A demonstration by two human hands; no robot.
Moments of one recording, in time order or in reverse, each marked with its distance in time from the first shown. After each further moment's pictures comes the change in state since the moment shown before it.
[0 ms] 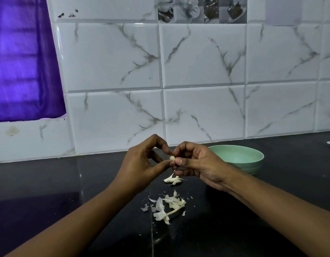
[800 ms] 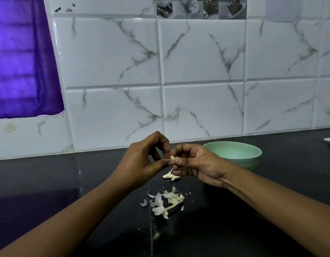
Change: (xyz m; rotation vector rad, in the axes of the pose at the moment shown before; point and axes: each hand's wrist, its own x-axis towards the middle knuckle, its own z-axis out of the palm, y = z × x) left_hand 0.001 0.001 -0.004 0.064 -0.081 0.041; right_hand -0.005 -0.002 0.001 0.106 -0.052 0.120
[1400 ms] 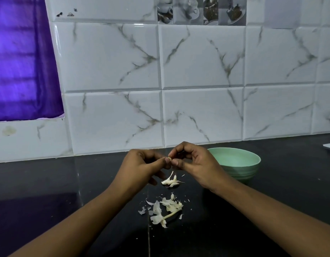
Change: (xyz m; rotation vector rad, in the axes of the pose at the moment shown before) left_hand 0.004 0.006 0.005 -0.346 0.006 -0.448; right_hand 0.008 0.004 -0.003 -0.618 0.193 -0.397
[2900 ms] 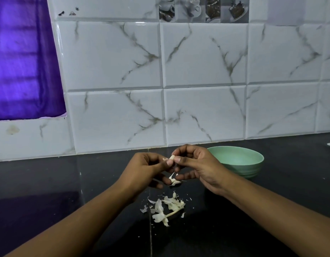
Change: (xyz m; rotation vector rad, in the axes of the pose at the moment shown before) left_hand 0.003 -0.009 0.004 -0.154 -0.126 -0.141; right_hand -0.003 -0.004 0.004 0.414 -0.011 0.308
